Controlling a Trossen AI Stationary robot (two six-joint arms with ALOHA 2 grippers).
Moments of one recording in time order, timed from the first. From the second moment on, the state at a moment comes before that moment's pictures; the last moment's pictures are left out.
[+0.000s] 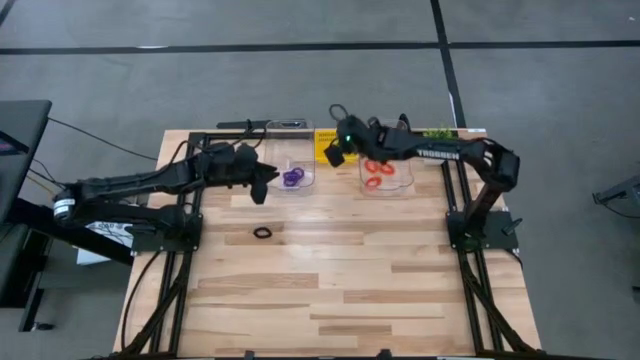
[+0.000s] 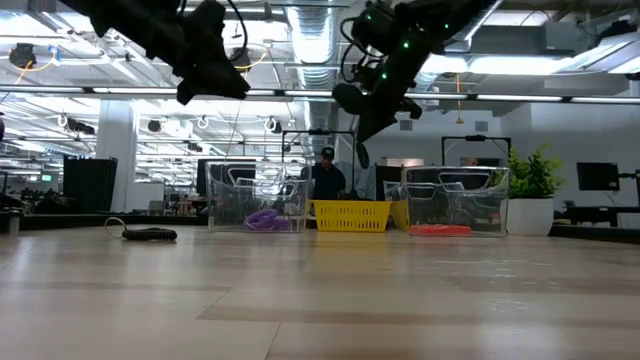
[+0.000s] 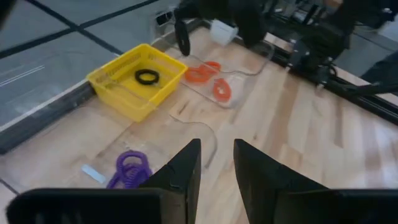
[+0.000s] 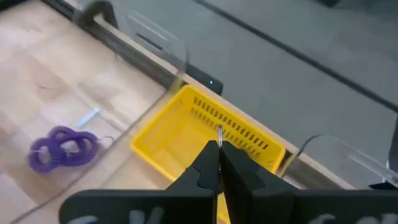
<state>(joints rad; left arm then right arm) 0.30 0.97 0.68 -0.16 -0.03 -0.24 -0.38 1.73 1.35 -0.43 0.45 0.27</state>
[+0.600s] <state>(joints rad) 0.34 0.98 0.68 -0.16 -0.10 -0.26 -0.53 1.87 1.35 -0.28 0.13 0.20</state>
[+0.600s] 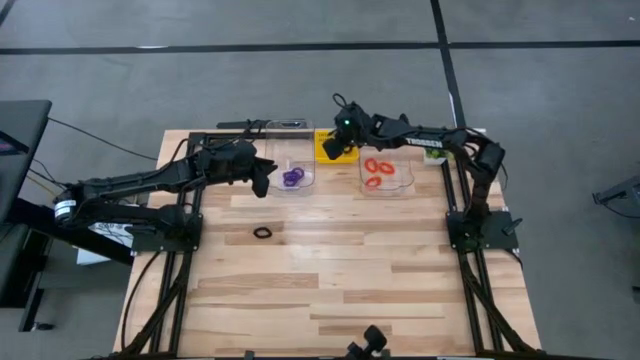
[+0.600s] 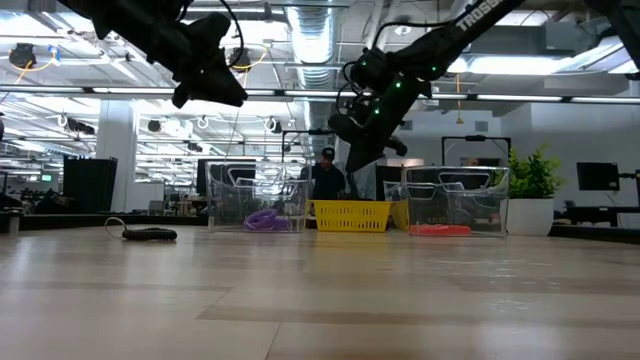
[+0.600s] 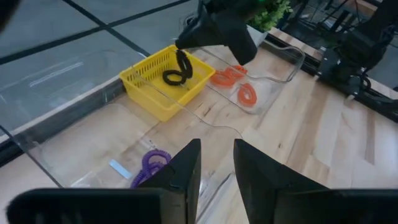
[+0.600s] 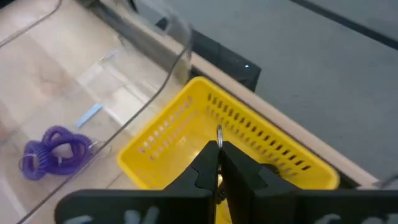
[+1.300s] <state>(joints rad) 0.33 0.98 0.68 -0.29 0.10 -0.32 -0.38 1.73 1.35 -0.25 0.16 0.25</state>
